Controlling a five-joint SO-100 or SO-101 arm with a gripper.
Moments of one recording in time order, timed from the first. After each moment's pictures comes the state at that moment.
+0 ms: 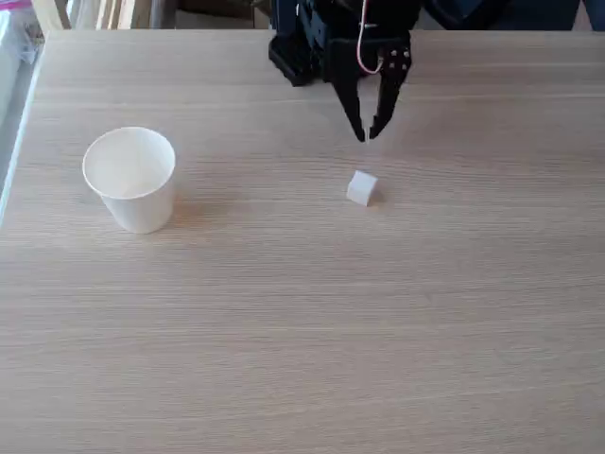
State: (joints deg) arm -14.2 167.5 160.7 67.9 -63.5
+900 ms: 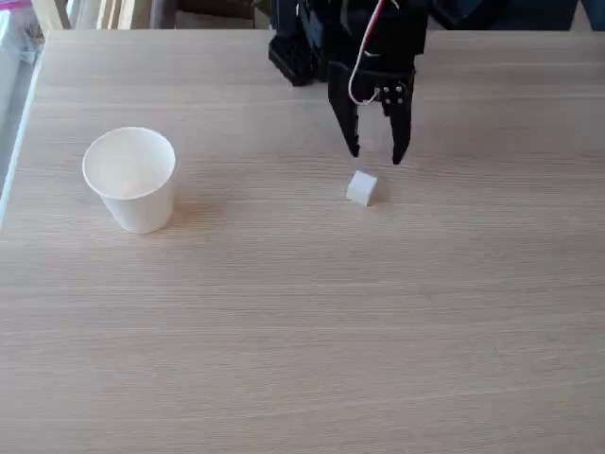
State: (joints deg) arm -10.4 141.3 152.7 56.3 -54.7
